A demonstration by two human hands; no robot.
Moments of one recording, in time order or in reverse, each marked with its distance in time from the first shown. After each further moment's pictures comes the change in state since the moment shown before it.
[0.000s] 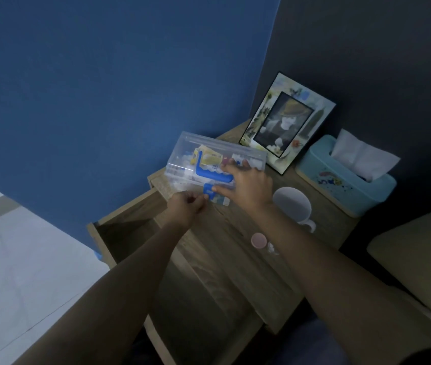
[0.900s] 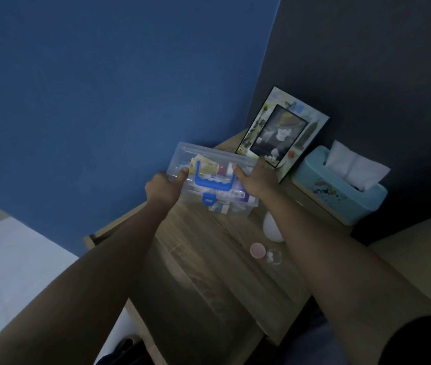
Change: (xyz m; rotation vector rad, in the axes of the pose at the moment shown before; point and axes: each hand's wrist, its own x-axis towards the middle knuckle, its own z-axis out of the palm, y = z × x) left_hand 0.046 0.042 -0.039 0.303 0.275 -0.063; right_hand 0.046 0.024 -0.009 0.414 -0.247 0.532
